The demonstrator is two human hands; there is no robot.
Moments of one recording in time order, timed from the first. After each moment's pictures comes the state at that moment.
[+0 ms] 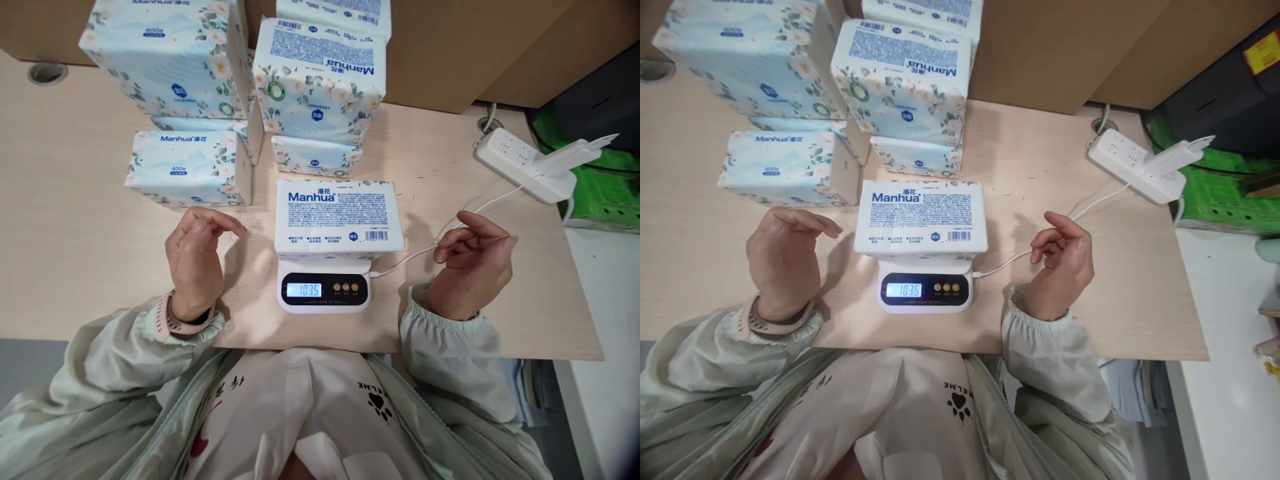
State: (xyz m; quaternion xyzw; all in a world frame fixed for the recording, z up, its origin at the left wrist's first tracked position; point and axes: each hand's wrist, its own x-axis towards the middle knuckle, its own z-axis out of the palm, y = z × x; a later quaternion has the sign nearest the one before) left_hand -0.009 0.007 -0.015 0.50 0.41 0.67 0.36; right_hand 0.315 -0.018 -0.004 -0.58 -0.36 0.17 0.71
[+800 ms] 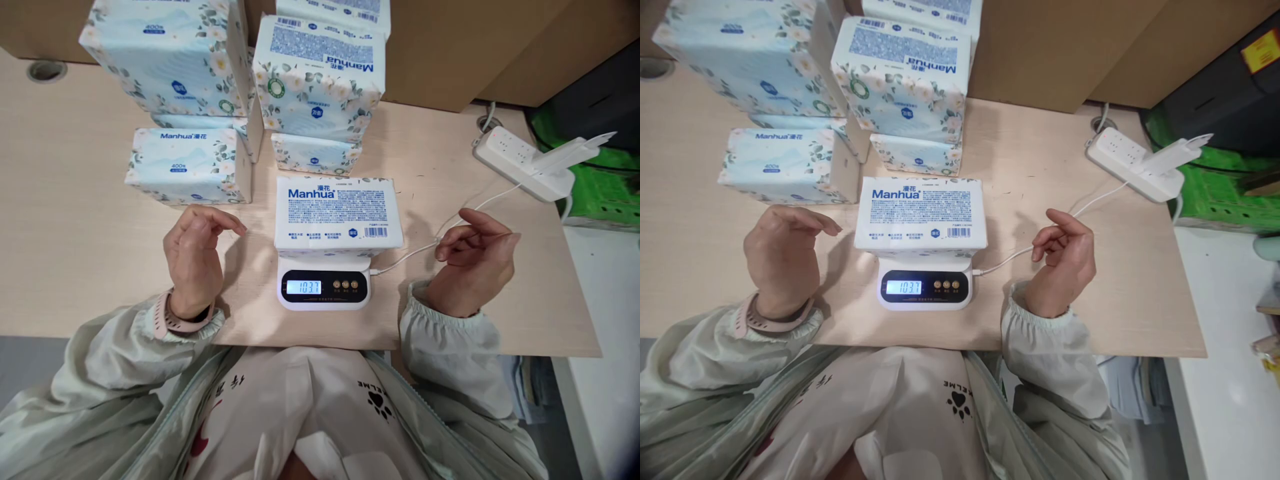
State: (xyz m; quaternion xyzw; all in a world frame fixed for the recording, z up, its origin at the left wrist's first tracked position) left_hand -0.008 0.006 -0.013 0.50 0.38 0.69 0.36; right_hand 0.315 -0.019 -0.003 -0.59 -0.37 0.15 0.70
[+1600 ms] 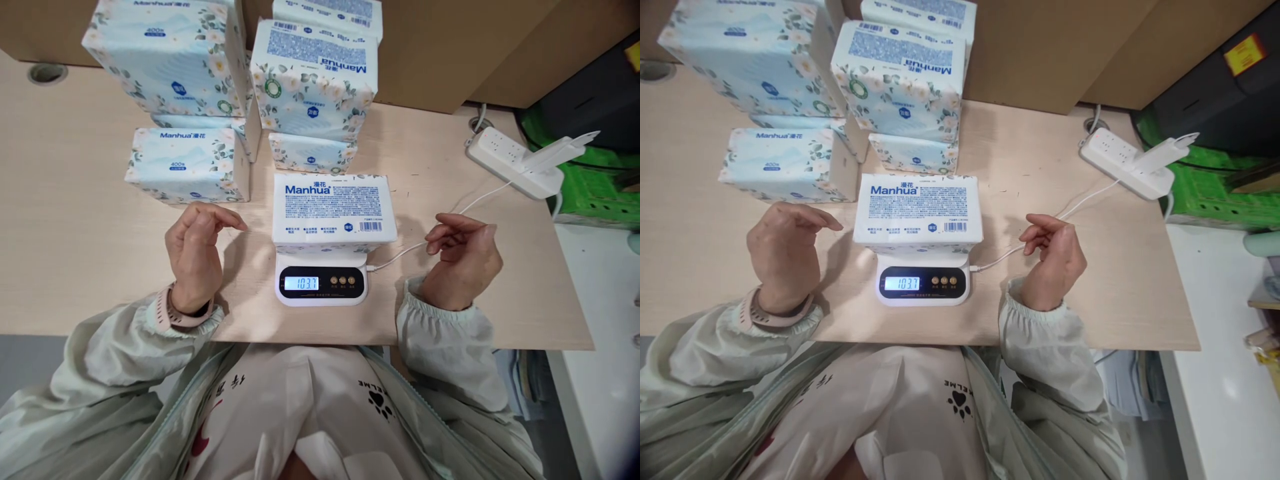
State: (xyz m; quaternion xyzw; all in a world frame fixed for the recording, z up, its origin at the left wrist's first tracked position) left_hand -0.003 0.008 -0.014 0.50 0.39 0.69 0.35; right_hand 0.311 -0.025 -0.003 -0.59 -0.39 0.17 0.69
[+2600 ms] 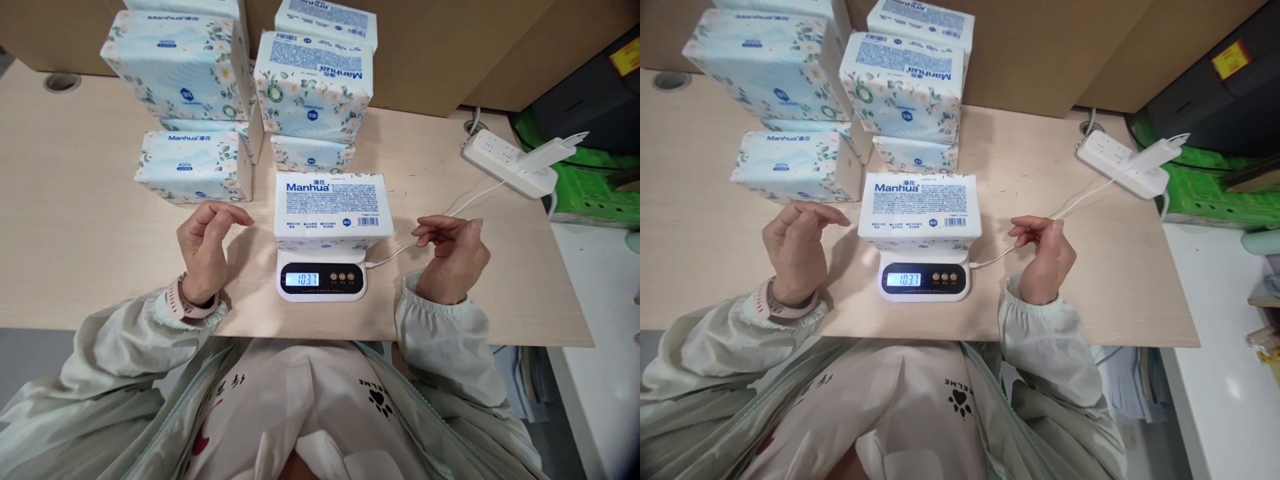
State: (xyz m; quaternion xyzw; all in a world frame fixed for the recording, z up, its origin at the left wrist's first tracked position) left_hand -0.010 0.005 -0.022 0.55 0.41 0.65 0.33; right_hand 0.316 -0.029 -0.008 -0.59 -0.42 0.19 0.66
